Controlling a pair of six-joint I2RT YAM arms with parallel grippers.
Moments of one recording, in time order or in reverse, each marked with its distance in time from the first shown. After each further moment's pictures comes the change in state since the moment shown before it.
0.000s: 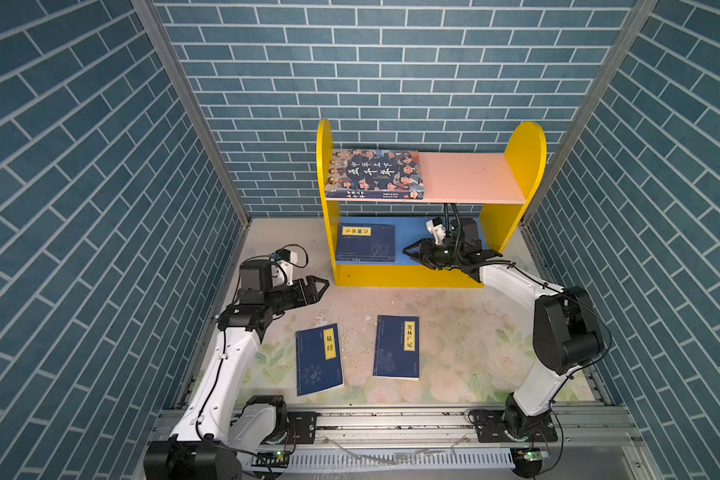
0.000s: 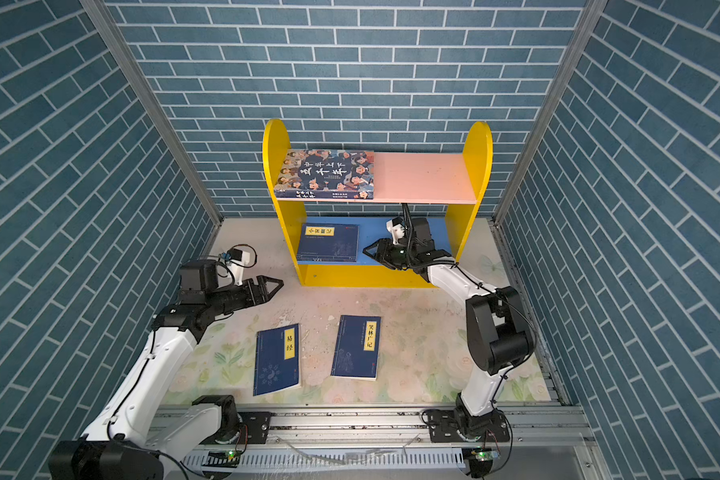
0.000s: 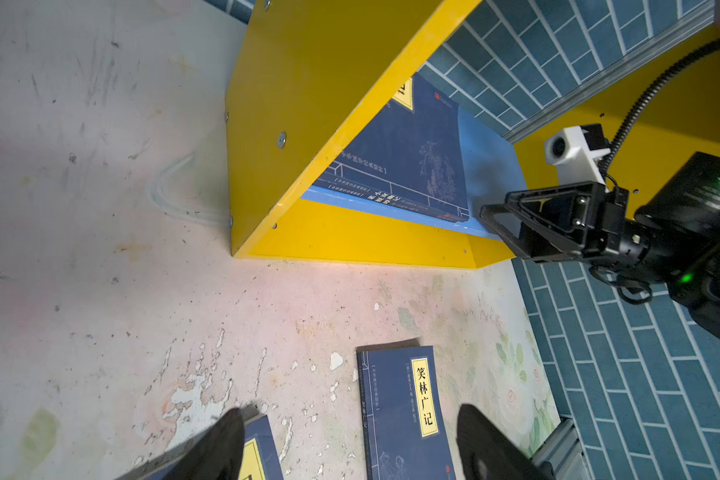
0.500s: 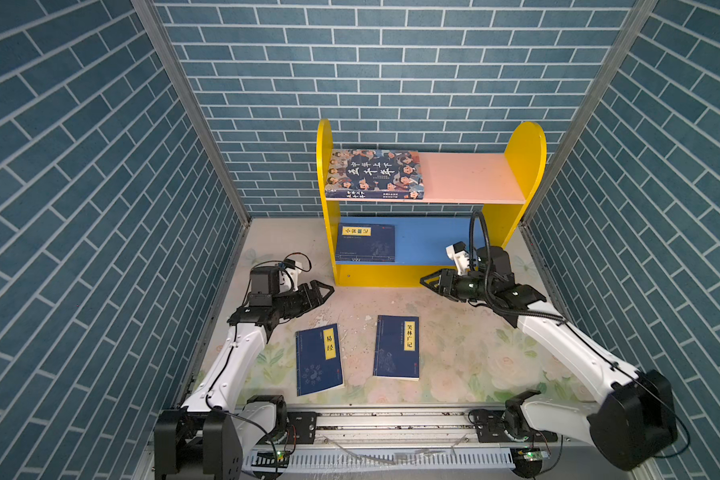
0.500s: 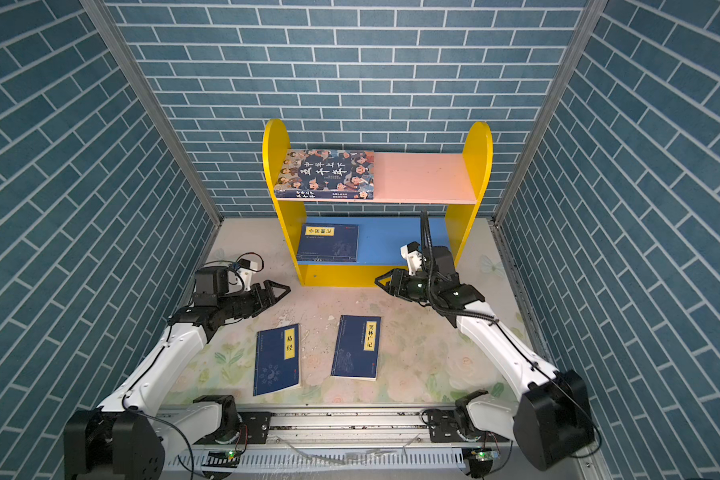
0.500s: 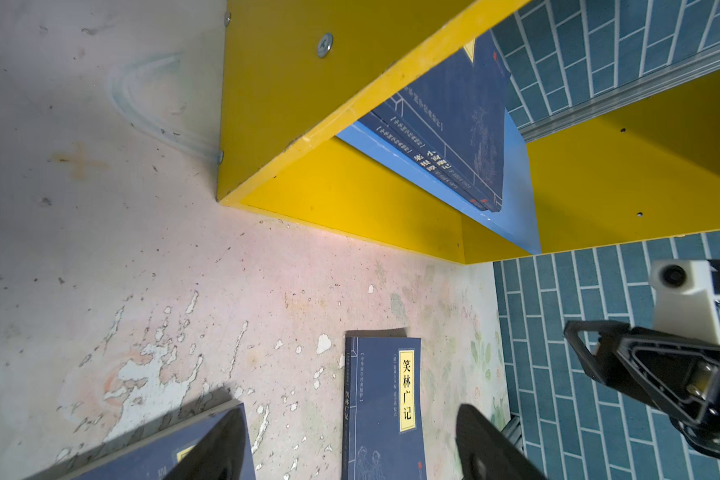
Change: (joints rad) left arm -0.018 0.091 -0.116 0.140 0.072 -0.151; right arm 0.067 -0.581 -0.342 -0.252 0.105 -0.032
